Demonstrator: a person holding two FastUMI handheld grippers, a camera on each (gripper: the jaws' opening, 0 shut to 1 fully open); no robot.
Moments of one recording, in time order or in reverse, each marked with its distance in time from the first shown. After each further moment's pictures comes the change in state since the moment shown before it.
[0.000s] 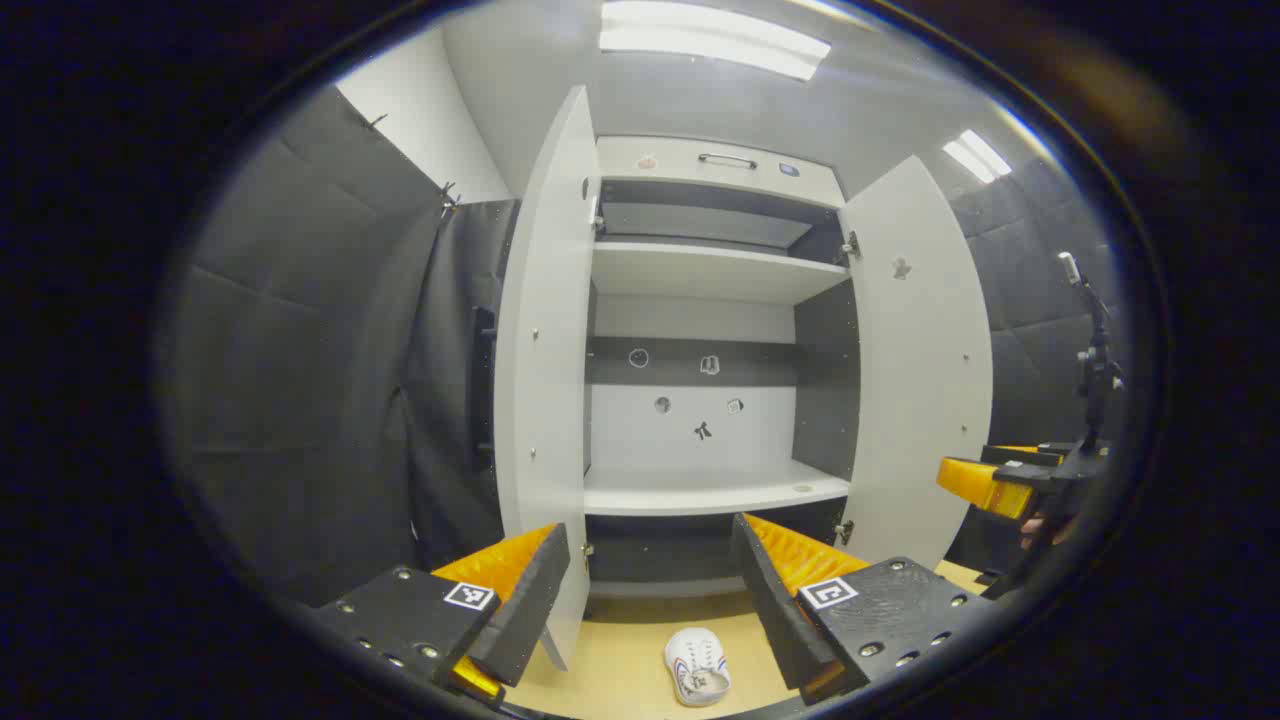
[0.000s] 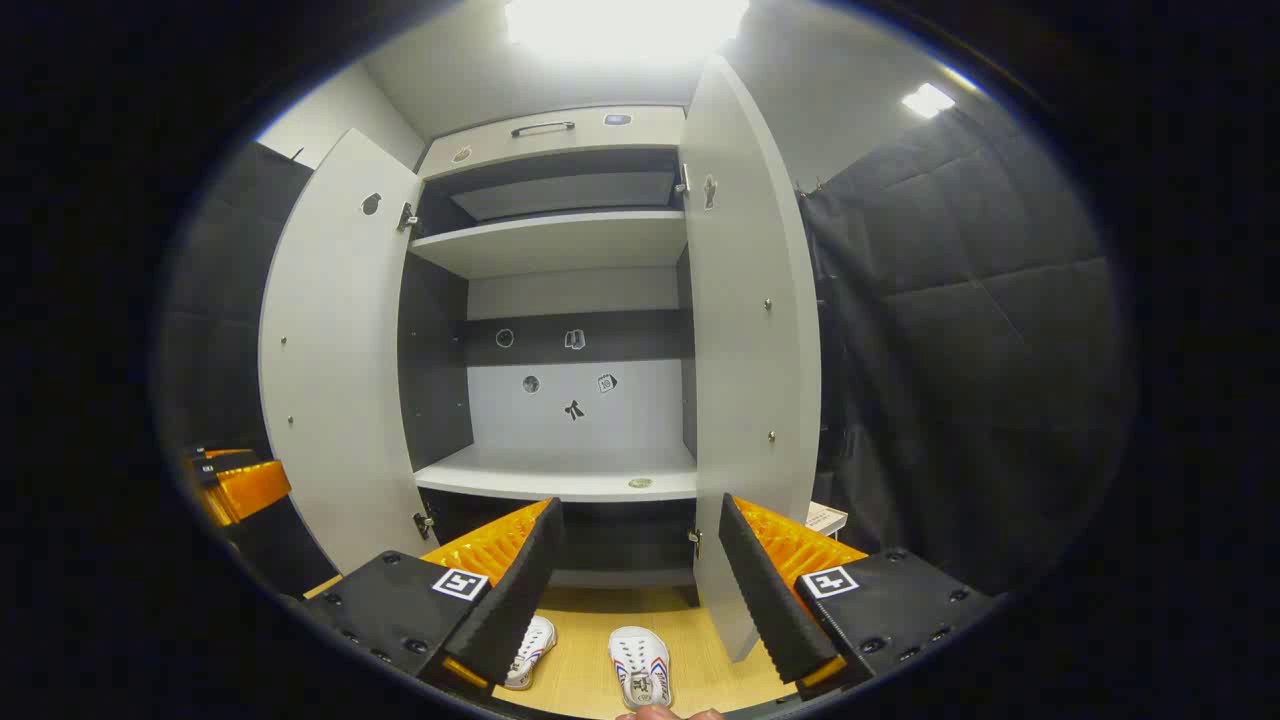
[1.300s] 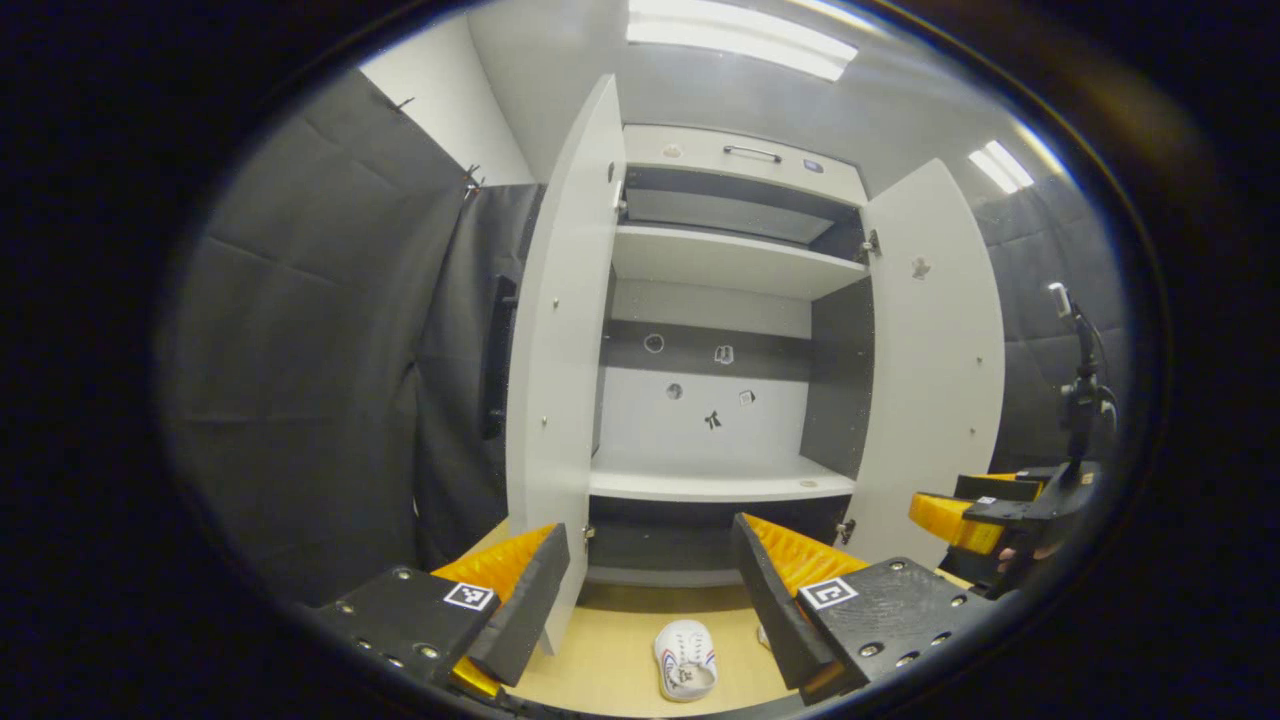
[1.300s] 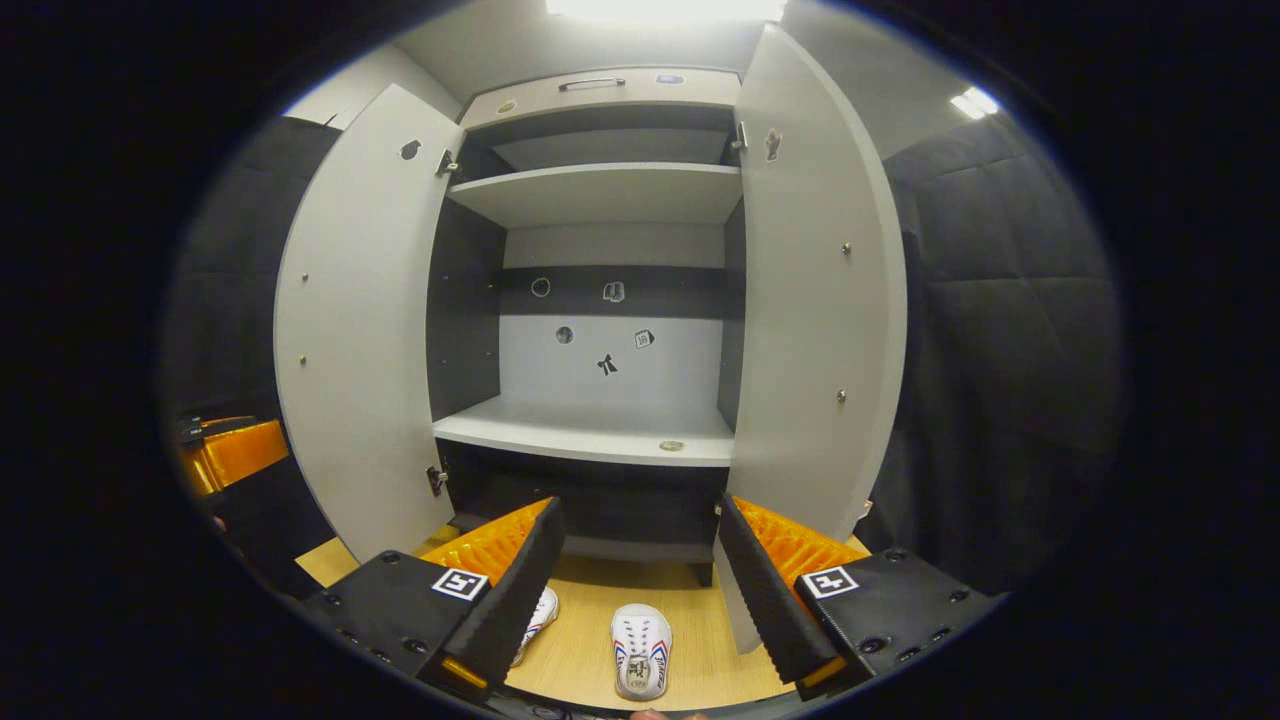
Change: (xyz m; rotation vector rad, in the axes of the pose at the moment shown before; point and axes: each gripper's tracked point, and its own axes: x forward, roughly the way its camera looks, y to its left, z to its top) left arm -0.016 0.007 -0.027 -0.063 0.067 0.062; right arm 0.025 0.022 -0.039 -0.073 0.126 0.105
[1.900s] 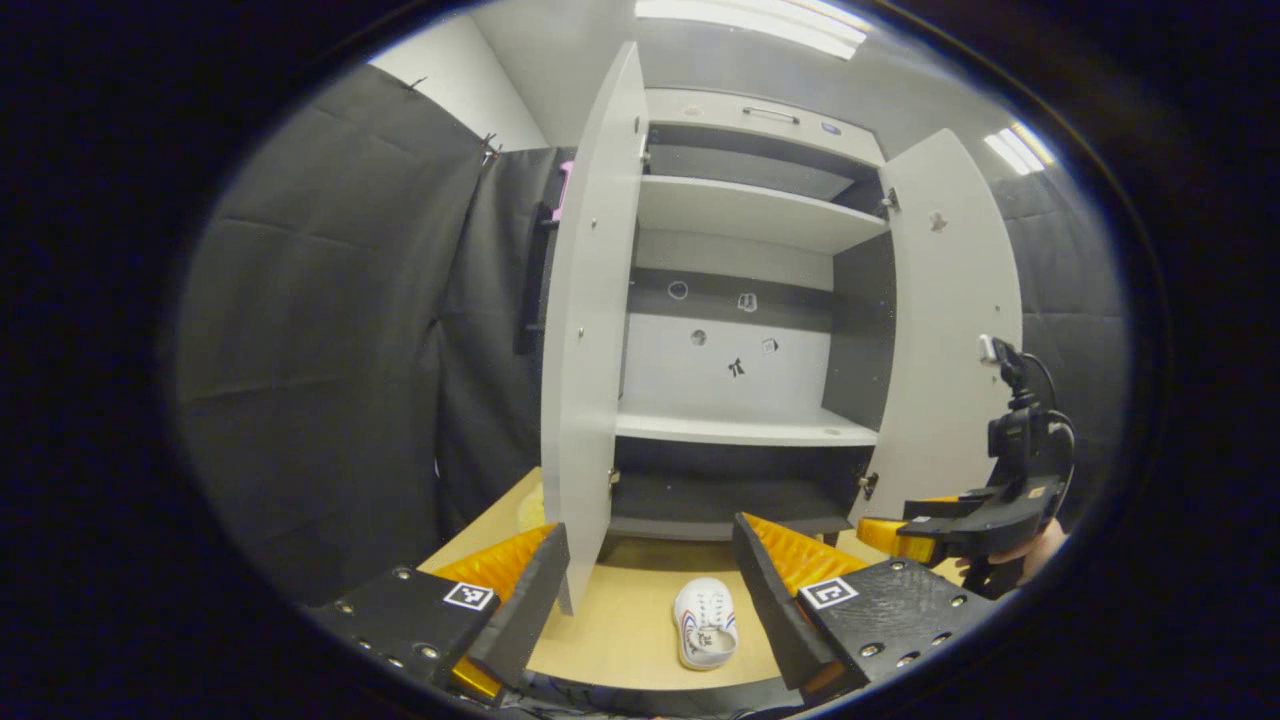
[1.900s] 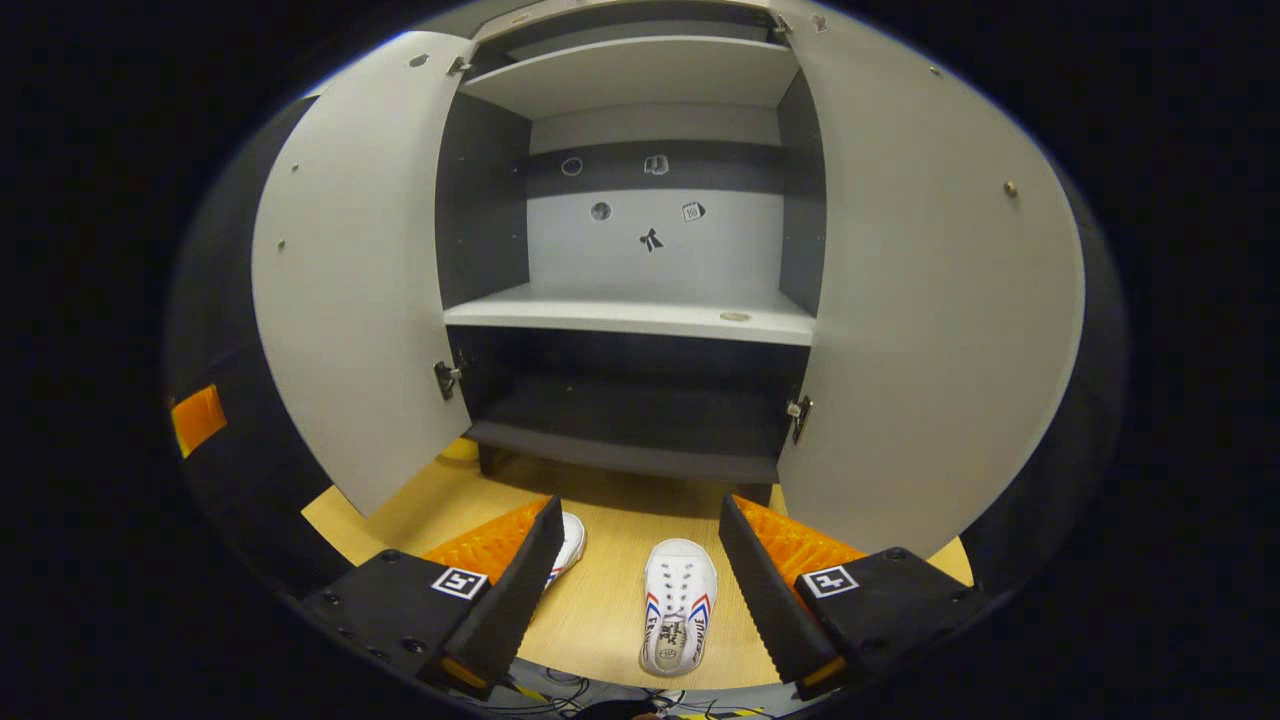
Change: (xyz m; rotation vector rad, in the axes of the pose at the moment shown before) left arm -0.015 0.018 -0.069 -0.016 0.145 0.058; right arm 0.066 0.034 -0.128 -0.009 0.309 0.134
